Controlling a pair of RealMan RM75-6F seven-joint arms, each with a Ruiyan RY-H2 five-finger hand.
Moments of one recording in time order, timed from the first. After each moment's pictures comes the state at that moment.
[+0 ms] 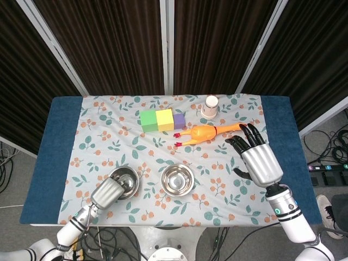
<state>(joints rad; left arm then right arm) -0.42 -1.64 0.08 -1.23 1.73 1.20 0.45 0.47 -1.07 0.17 -2.03 -1.42 1.27 -0.47</state>
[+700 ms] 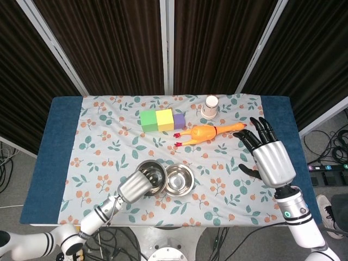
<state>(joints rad) -0.61 -1.68 -0.05 -1.43 1.70 1.04 0.57 0.43 -0.99 0.21 -2.11 -1.46 1.37 -0.42</state>
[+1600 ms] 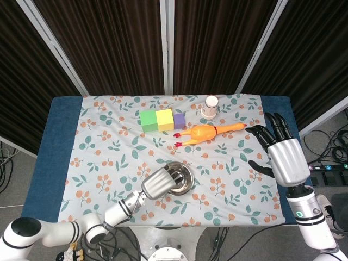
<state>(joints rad) -0.76 -1.82 -0.09 -1.29 1.68 1.02 0.48 0.39 -0.95 0.23 -2.09 -1.48 1.40 -0.33</state>
